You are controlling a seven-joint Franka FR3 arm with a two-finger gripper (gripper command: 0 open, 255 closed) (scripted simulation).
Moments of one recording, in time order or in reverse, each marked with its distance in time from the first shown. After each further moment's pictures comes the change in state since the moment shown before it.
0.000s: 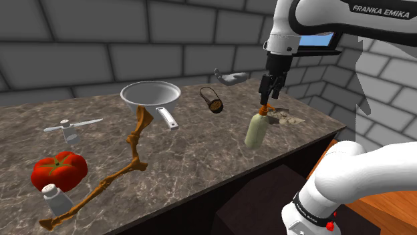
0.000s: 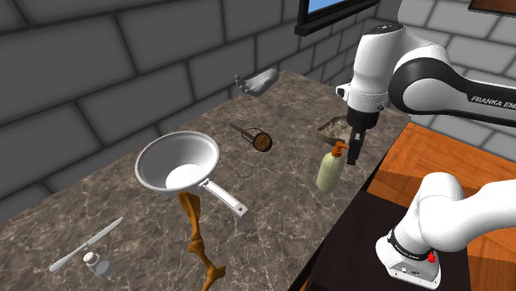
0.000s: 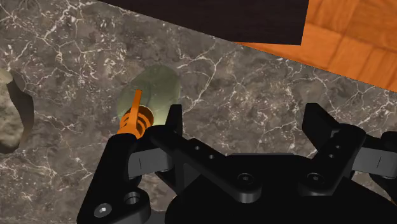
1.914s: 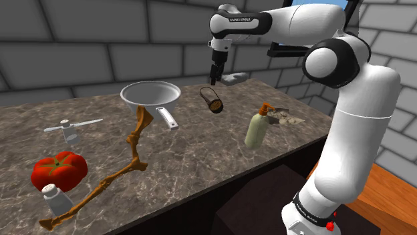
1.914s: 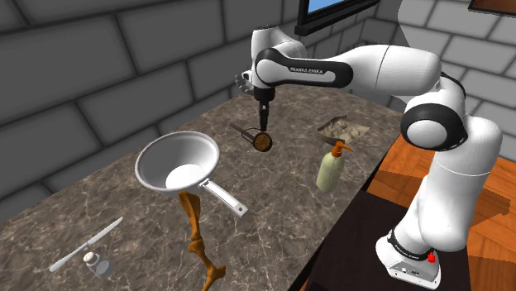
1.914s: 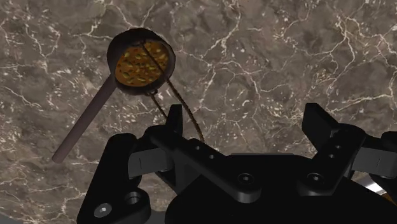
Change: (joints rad) arm 0.003 0.999 -0.165 0.810 0.047 0.241 -0.569
